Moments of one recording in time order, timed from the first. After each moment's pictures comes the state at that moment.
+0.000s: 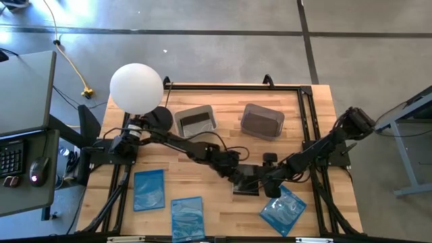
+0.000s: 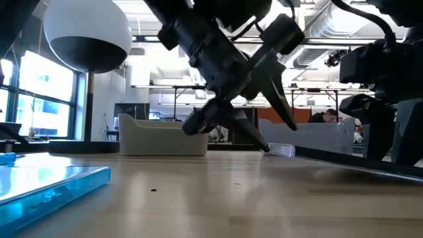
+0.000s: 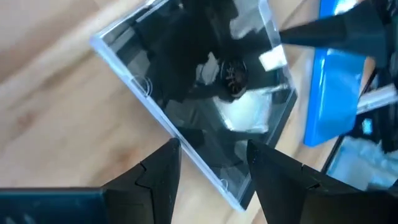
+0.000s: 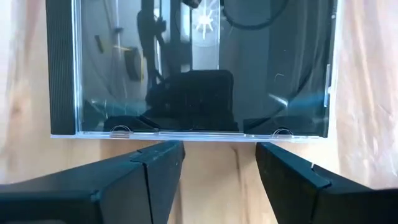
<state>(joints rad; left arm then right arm) -0.17 2.09 1.46 -0.19 0.16 -1.14 0.51 1.53 0.62 -0.23 0.23 0.50</state>
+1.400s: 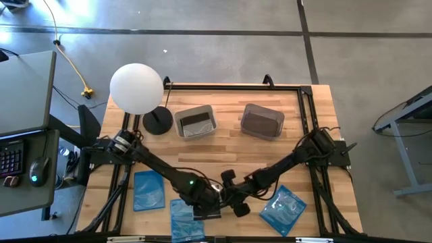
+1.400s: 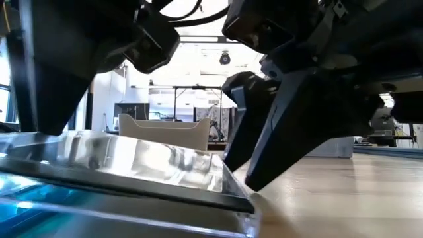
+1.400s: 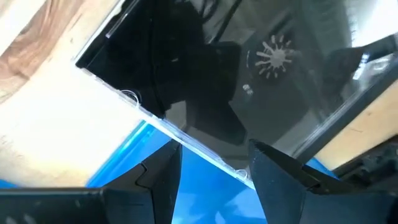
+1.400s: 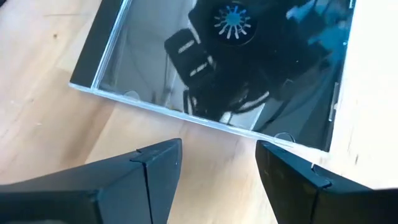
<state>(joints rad) -0.49 2.03 1.57 -0.92 0.17 -1.38 0.47 2.03 1.17 0.00 0.14 0.03</state>
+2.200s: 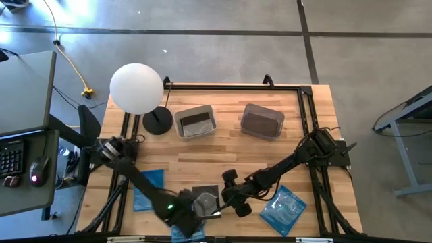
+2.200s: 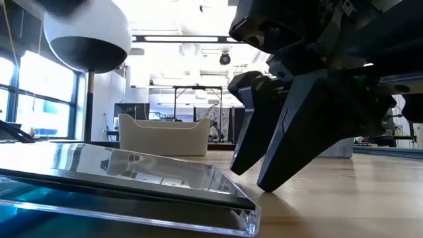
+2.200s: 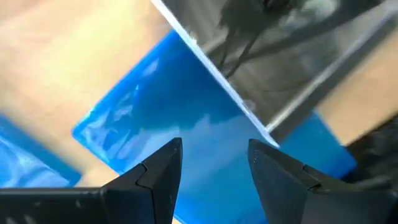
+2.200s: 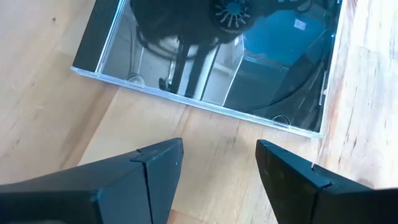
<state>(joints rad) -0.74 1.99 1.56 -0.95 -0.12 -1.72 0.49 2.02 1.17 -0.08 0.16 0.05</state>
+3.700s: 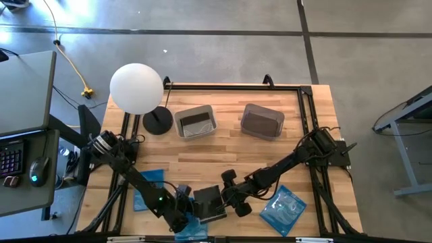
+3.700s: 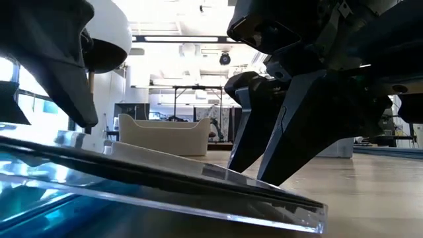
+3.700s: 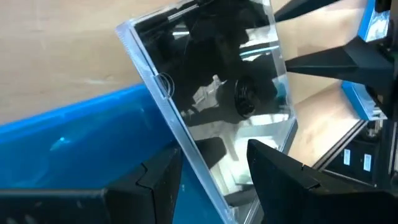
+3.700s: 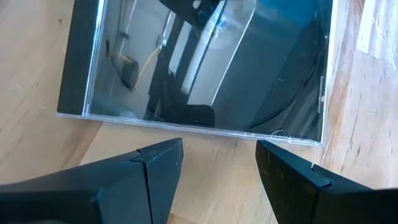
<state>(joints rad) -0.76 1.88 1.13 -0.23 -0.51 -2.04 0.48 2.02 1.16 -0.04 0.13 0.02</state>
